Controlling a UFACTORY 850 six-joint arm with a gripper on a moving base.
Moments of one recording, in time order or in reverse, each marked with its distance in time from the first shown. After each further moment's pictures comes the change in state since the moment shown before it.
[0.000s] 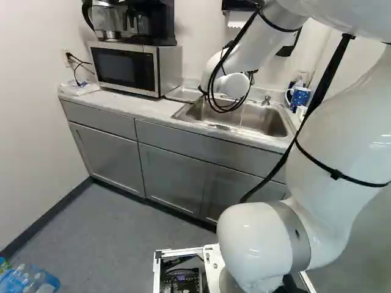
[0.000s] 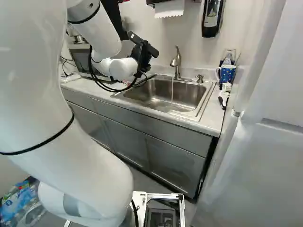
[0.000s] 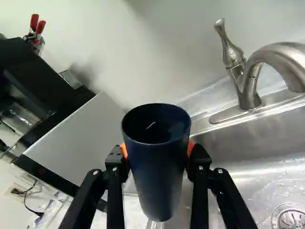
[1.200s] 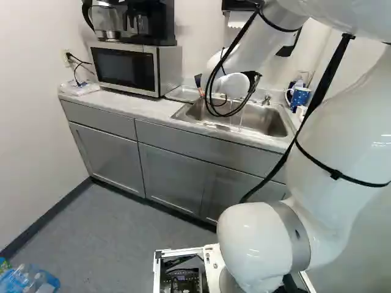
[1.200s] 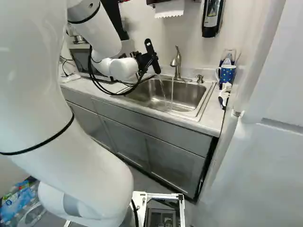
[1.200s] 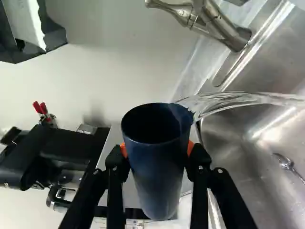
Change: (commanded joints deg) arm 0.0 0.0 0.0 0.0 0.0 36.1
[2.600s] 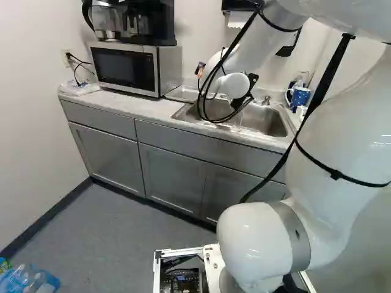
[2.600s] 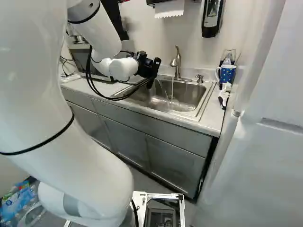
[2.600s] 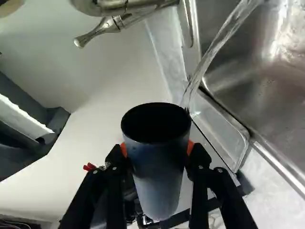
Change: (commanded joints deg) arm 0.0 0.0 0.0 0.0 0.0 42.2
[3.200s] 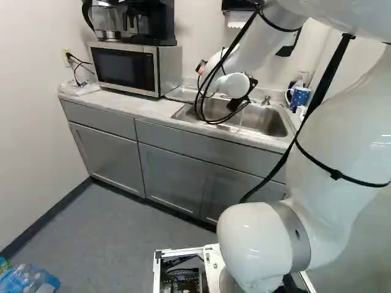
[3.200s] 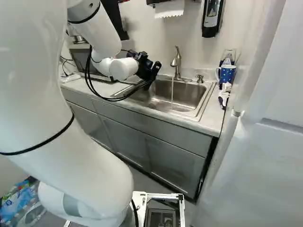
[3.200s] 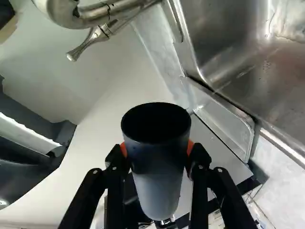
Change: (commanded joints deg) arm 0.0 0.0 0.0 0.0 0.0 5.4
